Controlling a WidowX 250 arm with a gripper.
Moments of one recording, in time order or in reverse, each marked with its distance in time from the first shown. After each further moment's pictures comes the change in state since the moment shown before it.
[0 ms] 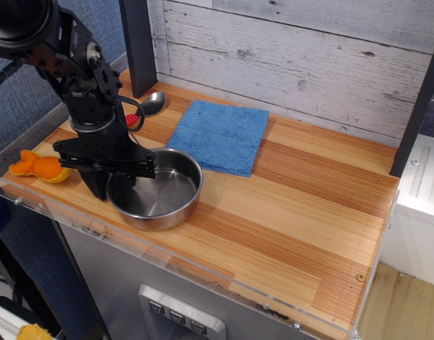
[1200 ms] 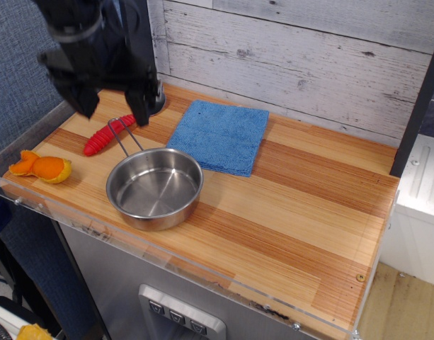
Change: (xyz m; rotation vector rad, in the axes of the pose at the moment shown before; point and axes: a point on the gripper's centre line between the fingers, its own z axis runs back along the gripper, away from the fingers) arm 0.022 -0.019 0.117 -0.034 -0.244 -0.086
